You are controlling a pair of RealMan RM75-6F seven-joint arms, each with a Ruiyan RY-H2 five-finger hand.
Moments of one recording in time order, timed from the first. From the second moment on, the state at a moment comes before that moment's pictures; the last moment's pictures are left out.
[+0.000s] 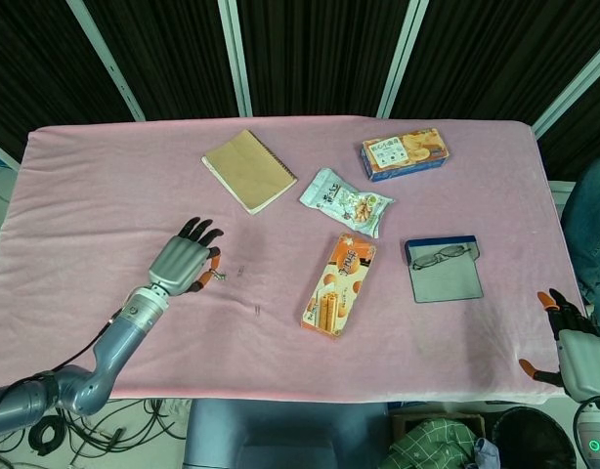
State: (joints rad) left arm -0.75 -1.43 -0.19 -1.55 1.13 0.90 0.44; right arm 0.06 -1.06 0.07 -1.72 -1.33 1.38 -0.07
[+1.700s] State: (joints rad) left arm -0.86 -1.53 -0.18 -1.46 1.11 0.88 0.41; right arm 0.06 -1.06 0.07 -1.72 -1.33 1.38 -0.07
